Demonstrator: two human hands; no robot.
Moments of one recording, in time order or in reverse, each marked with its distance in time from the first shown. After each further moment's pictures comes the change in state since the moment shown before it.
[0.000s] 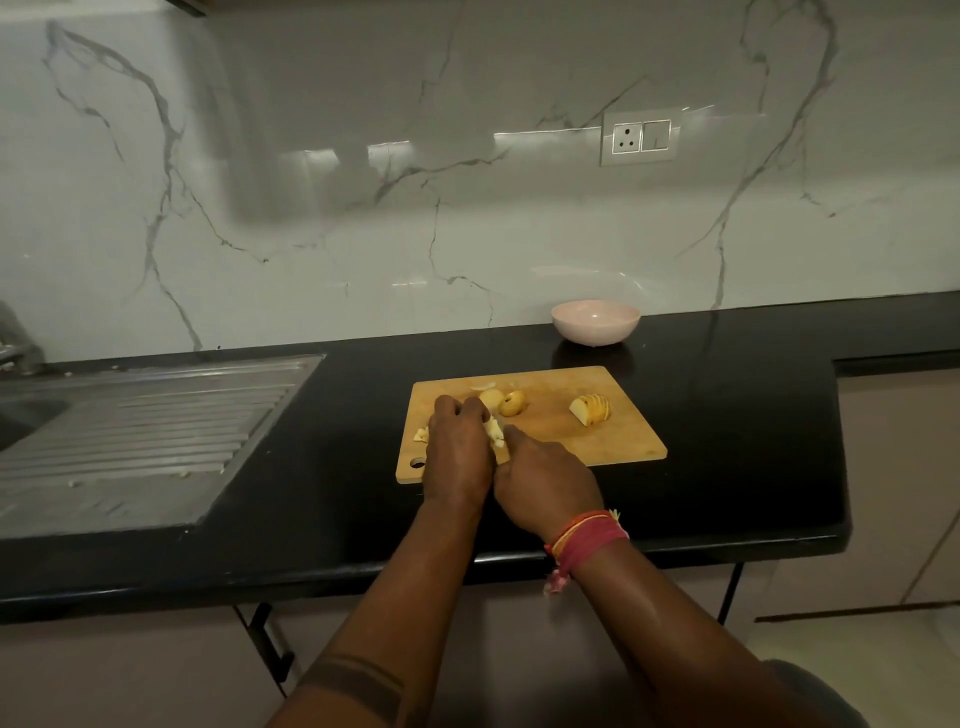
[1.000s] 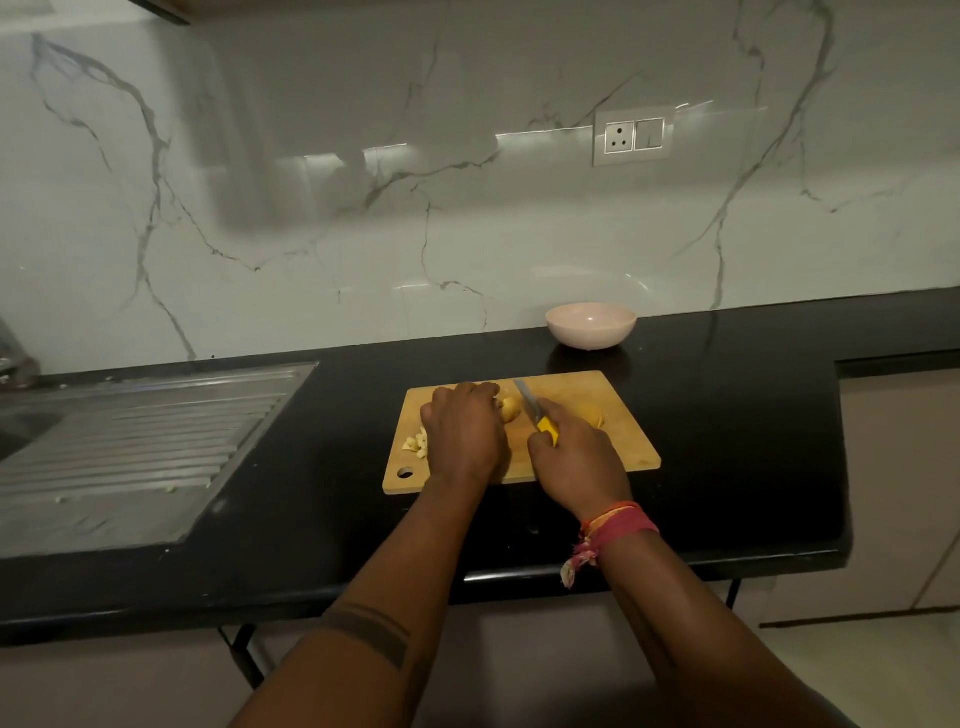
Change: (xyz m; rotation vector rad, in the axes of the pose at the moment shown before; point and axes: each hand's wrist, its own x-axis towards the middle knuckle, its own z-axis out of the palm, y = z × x) left_hand 0.039 0.030 0.006 0.161 0.001 0.016; right_hand 0.024 0.042 -0.026 0.296 0.123 0.142
